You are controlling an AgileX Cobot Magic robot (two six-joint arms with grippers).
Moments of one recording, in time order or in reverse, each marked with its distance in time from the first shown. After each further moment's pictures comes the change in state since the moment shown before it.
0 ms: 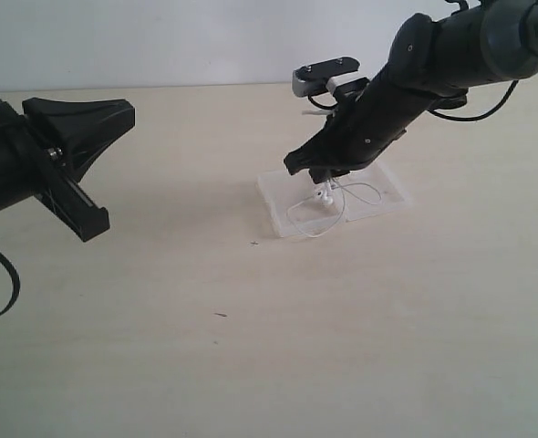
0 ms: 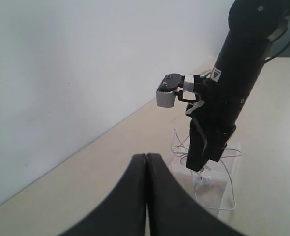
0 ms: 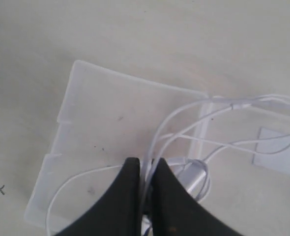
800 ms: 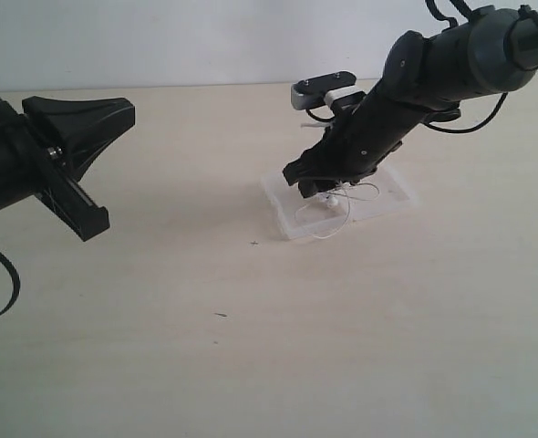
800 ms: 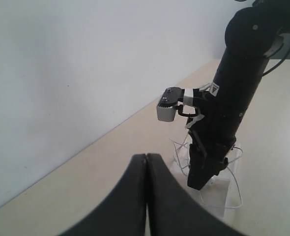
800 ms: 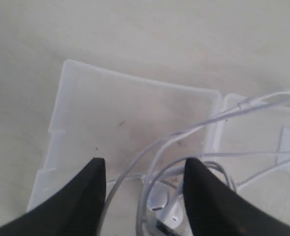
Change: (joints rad) left arm 0.000 0.000 0.000 0.000 -0.008 0.000; right arm 0.000 0.042 0.001 0.015 -0.017 -0.006
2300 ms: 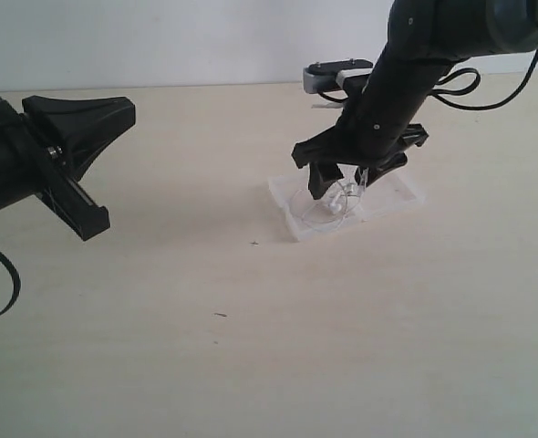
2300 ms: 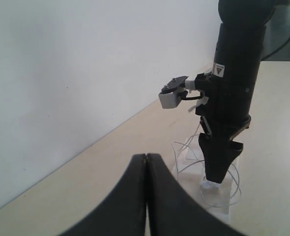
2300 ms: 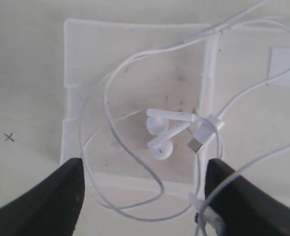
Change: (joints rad) left arm 0.000 0.002 0.000 0.000 -0.007 -0.002; right arm 0.002 -0.053 -0.090 -0.199 0.315 0.325
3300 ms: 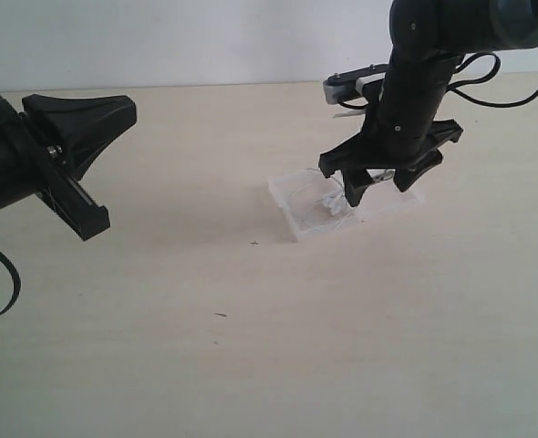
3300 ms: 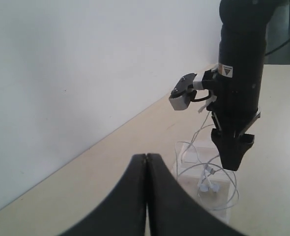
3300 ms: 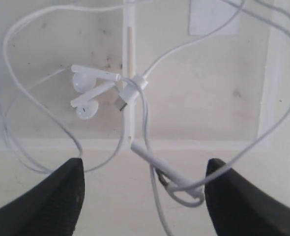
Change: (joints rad) left arm 0.000 0.000 0.000 0.006 -0.010 -0.008; right arm 0.000 -0.021 0.000 -0.232 0.105 0.179
